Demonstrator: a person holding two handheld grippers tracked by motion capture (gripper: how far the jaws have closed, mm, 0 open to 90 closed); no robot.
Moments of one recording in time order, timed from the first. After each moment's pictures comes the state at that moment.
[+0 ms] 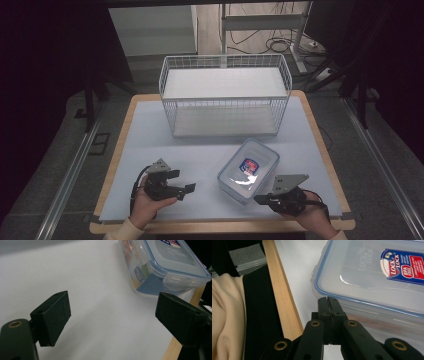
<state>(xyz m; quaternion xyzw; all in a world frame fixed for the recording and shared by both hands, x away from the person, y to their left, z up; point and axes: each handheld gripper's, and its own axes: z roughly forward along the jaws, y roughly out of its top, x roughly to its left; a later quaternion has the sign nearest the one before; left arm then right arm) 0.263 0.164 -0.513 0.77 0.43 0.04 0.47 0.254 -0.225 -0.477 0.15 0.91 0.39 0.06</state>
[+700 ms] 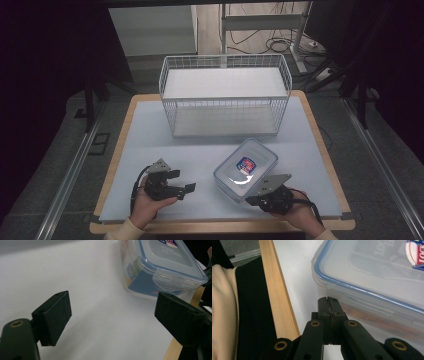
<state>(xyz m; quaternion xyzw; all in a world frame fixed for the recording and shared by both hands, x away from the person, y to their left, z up) 0.264 0.164 -0.514 0.77 0.43 0.04 0.47 0.261 -0.199 -0.495 0.14 0.92 0.35 0.05</state>
